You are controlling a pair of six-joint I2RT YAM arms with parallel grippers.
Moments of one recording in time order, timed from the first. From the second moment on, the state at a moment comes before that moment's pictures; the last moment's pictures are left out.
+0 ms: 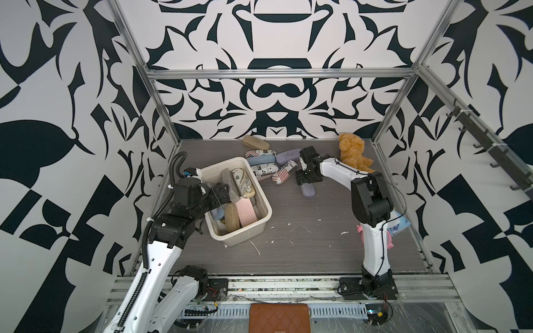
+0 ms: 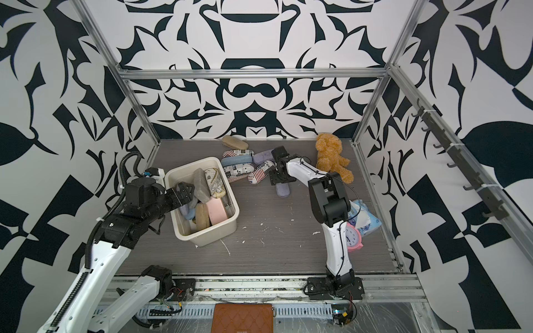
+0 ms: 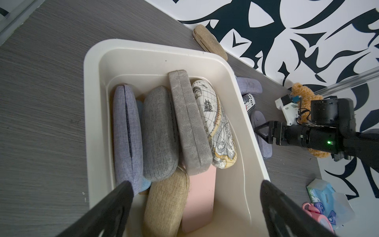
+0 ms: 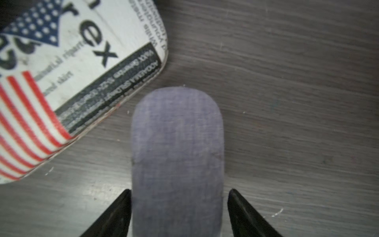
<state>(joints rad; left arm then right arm) -0.26 0.79 0.91 -0.72 0.03 -0.59 0.39 2.15 1.64 -0.68 0.08 0.21</state>
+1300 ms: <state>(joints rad) 0.09 0.71 0.81 -0.76 0.04 -0.69 1.05 1.98 2.02 -0.61 0.11 0.39</state>
